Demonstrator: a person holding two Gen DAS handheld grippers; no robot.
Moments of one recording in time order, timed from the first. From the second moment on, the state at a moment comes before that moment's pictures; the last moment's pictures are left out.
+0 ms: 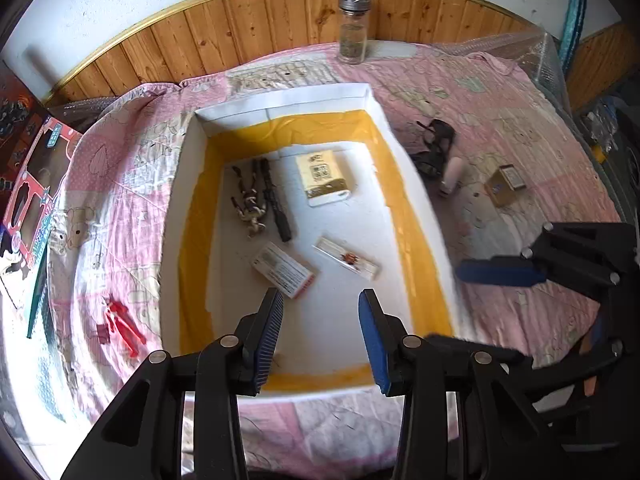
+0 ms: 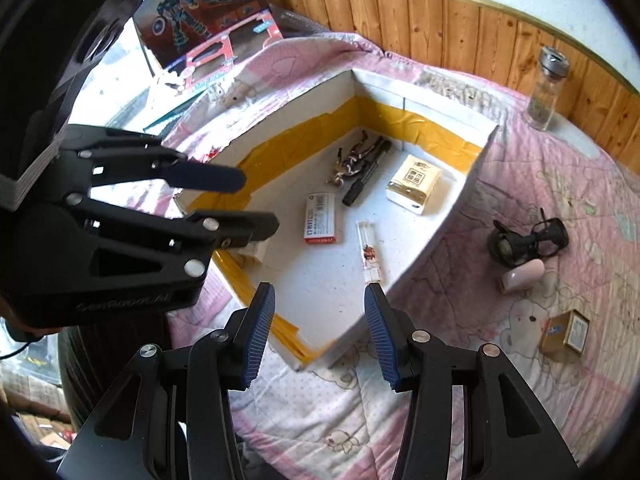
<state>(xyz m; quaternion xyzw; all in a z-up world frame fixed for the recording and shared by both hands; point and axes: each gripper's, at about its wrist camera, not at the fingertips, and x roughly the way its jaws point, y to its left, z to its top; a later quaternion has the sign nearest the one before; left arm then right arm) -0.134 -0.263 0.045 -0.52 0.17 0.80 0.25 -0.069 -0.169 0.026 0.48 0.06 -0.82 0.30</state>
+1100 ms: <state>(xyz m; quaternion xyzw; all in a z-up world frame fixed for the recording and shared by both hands) -0.050 -0.146 0.024 -0.55 0.11 0.76 0.33 -0.029 0.029 -0.016 0.46 -0.14 -0.85 0.21</state>
